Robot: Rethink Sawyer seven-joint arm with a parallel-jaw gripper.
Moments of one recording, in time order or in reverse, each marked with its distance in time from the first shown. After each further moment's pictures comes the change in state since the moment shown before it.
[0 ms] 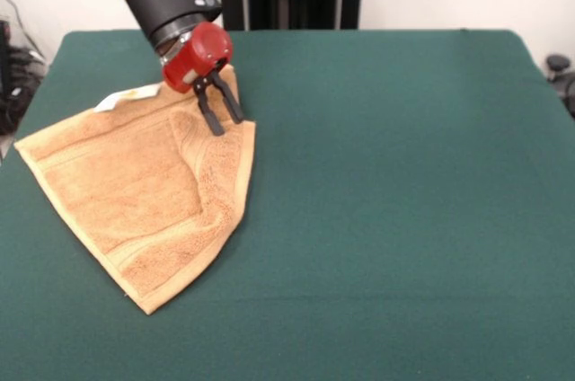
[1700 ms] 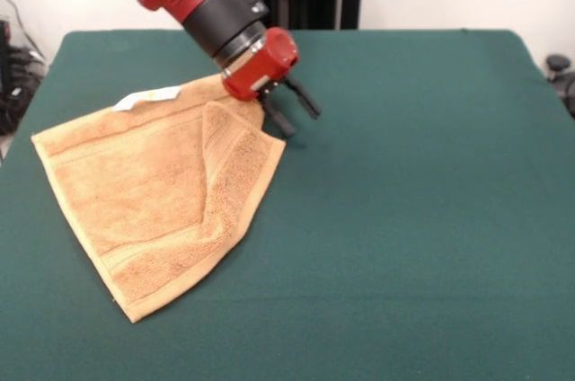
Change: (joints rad) arm 0.136 0.010 0.052 -0.047 -0.201 -0.036 0.000
